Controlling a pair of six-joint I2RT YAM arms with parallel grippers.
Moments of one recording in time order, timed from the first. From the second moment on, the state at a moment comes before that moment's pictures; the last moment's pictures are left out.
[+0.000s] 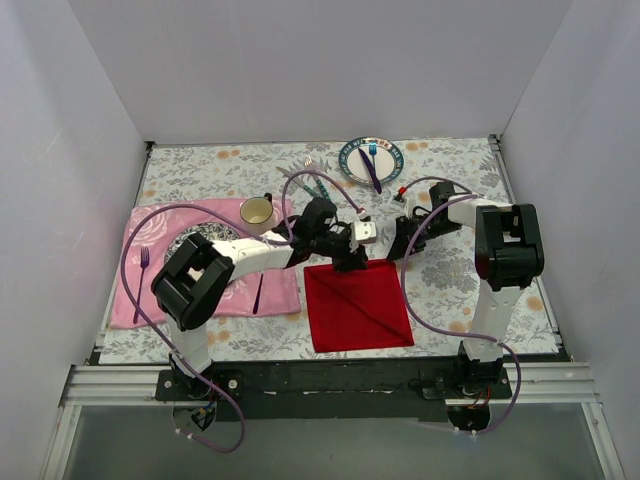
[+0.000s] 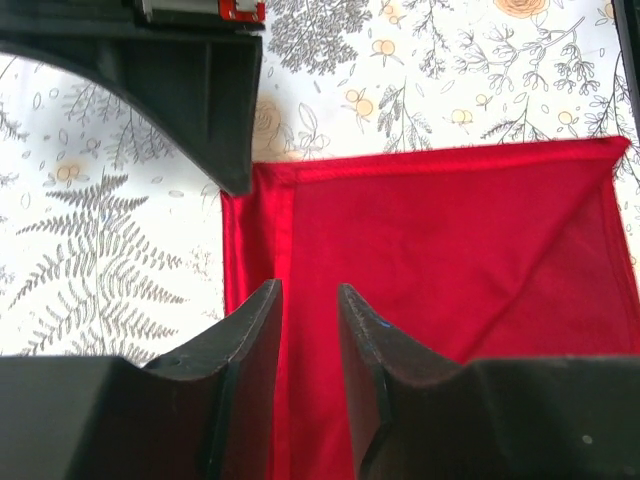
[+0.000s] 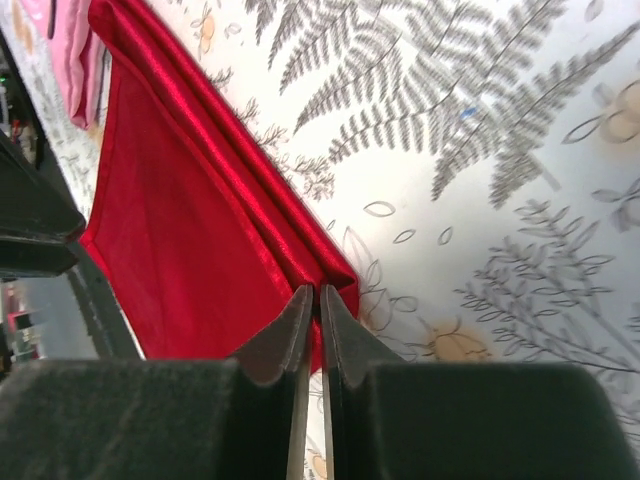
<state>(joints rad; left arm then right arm) -0.76 1.83 1.12 0.11 0.69 0.41 0.10 2.00 1.23 -0.68 -0.94 -0.45</state>
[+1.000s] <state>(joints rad) -0.83 1.99 1.16 0.25 0.60 0.33 0.02 1.99 1.18 -0.68 -1.00 -0.34</state>
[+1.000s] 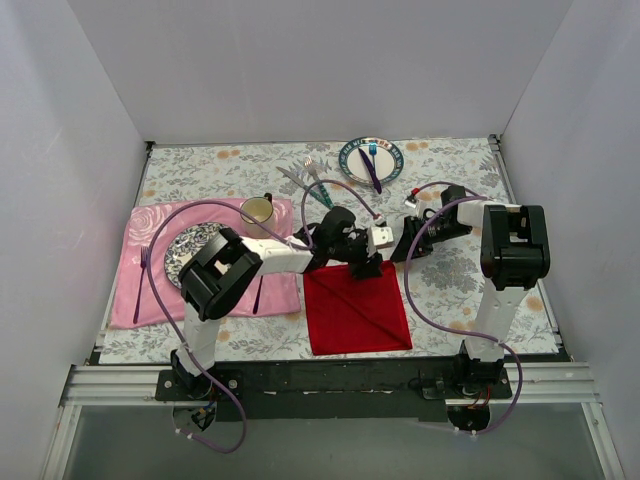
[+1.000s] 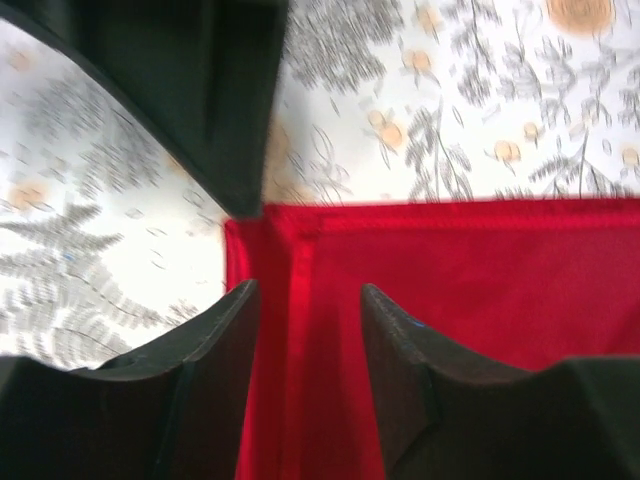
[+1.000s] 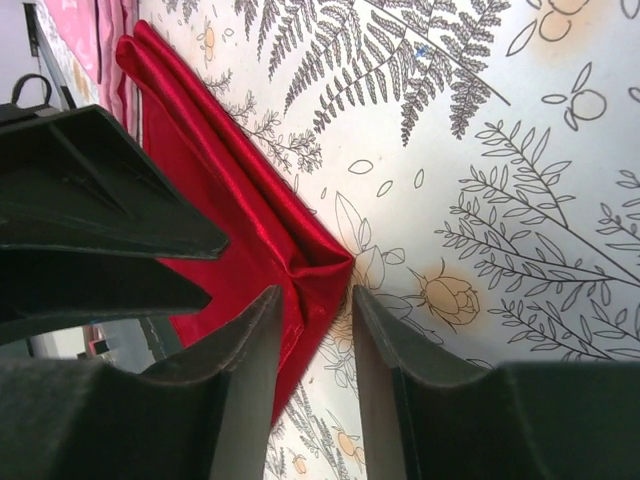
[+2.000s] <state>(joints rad) -0.80 2.12 1.28 0.24 0.62 0.25 0.01 1.99 1.18 -0.73 -1.06 -0.45</state>
